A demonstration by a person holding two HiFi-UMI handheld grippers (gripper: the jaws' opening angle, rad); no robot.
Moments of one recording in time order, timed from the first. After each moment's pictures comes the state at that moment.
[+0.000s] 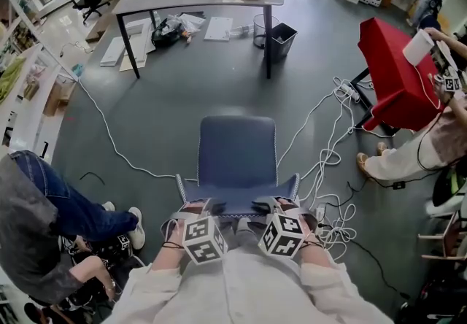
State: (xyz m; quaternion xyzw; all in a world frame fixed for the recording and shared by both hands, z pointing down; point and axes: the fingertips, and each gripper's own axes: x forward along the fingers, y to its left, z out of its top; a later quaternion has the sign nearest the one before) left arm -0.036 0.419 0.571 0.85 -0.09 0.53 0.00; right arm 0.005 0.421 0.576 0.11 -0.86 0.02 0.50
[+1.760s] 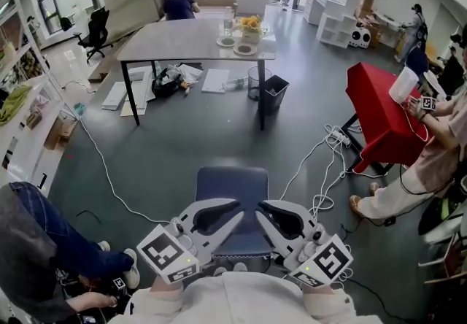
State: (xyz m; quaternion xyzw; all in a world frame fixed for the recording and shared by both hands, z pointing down) left arm 0.000 0.323 0.275 0.97 -0.23 -0.04 0.07; right arm 0.023 0.333 0.257 0.34 -0.94 -0.01 -0.08
